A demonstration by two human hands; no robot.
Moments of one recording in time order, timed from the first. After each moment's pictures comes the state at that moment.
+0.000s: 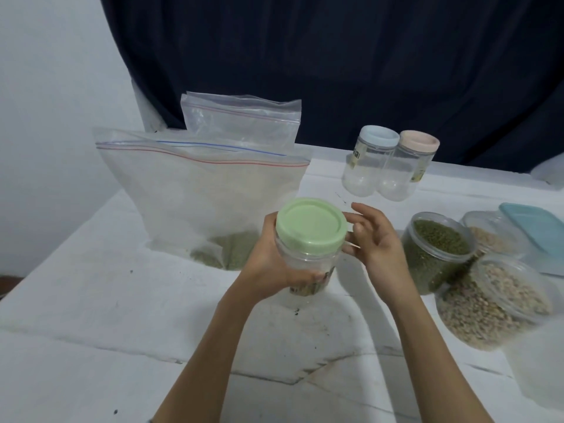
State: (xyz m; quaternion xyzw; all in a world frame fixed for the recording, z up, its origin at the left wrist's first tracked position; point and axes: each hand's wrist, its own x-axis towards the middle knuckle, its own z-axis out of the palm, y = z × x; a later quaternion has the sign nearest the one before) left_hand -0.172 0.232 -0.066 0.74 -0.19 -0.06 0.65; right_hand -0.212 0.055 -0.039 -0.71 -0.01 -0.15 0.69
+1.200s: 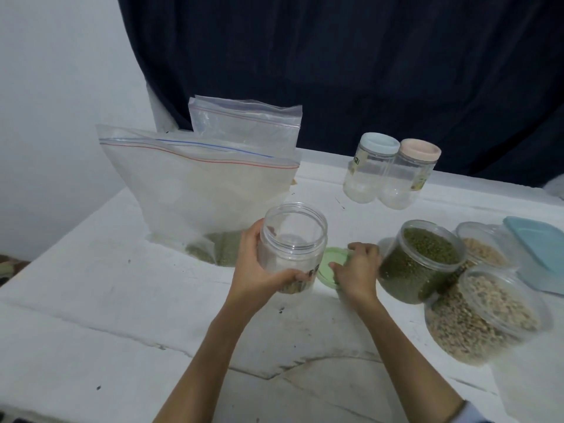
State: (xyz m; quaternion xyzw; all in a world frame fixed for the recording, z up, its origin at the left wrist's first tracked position) left_hand -0.199 0.217 -0.084 0.71 -0.13 0.07 0.69; right_hand -0.177 0.030 -0.106 -0.91 0.22 -0.13 0.33
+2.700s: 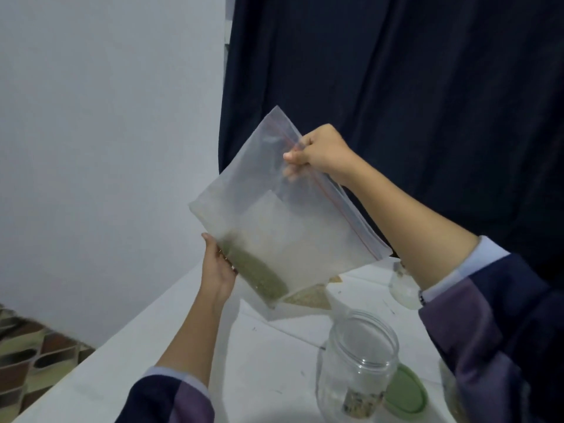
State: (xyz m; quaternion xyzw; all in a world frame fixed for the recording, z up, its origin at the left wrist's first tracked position) left_hand -0.048 0.374 -0.011 0.37 0.00 0.09 0.92; right_hand -0.065 0.199 0.217 -0.86 -0.20 -0.14 0.44
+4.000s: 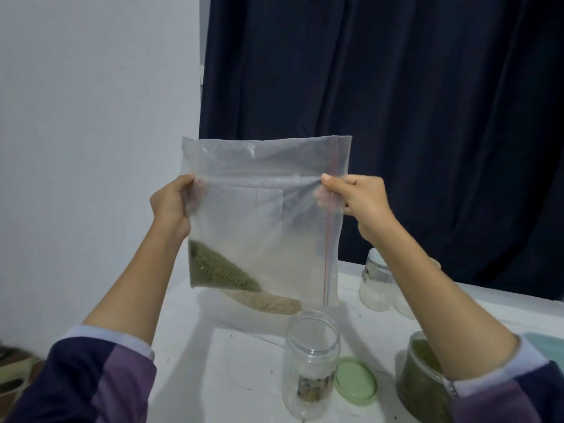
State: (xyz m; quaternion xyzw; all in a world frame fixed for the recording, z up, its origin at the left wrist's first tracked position) left_hand -0.117 0.369 0.170 0.41 0.03 0.26 0.88; right_hand -0.166 0.089 0.204 -0.72 -0.10 -0.22 0.65
